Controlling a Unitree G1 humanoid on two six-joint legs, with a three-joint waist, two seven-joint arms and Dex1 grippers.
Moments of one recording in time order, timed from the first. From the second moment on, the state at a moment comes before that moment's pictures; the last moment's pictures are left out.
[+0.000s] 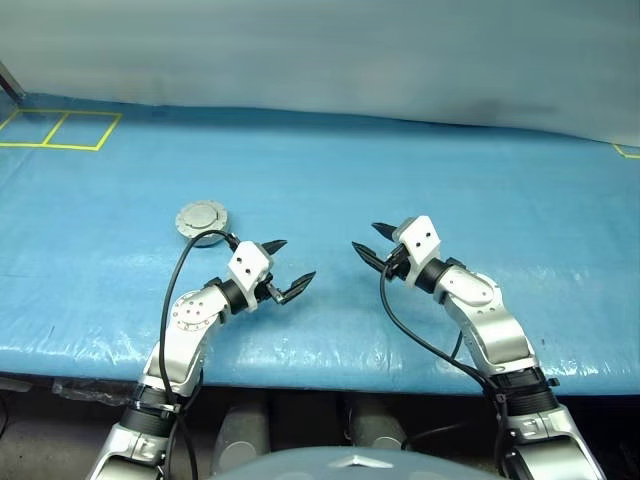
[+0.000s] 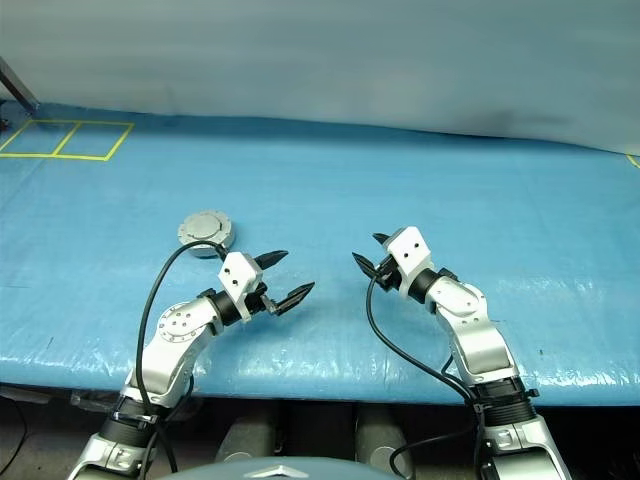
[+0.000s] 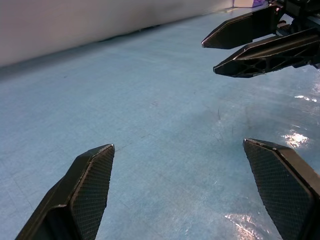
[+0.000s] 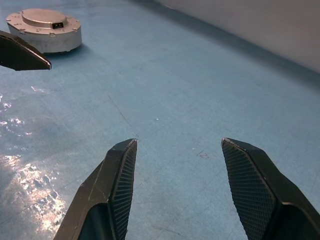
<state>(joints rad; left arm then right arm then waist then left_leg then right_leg) -0.12 0.32 -0.17 -0.07 -0.16 0.12 -0.66 -0.21 -0.41 0.11 -0.05 0.16 0.18 0.57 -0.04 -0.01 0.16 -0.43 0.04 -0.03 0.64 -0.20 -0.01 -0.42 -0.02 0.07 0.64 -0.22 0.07</state>
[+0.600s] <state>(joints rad) -0.11 0.33 -0.19 -0.07 -0.13 0.13 -0.66 -0.25 -0.38 0.11 0.00 0.14 0.14 0.57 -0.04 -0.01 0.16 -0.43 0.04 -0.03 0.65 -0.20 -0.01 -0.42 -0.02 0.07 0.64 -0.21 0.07</state>
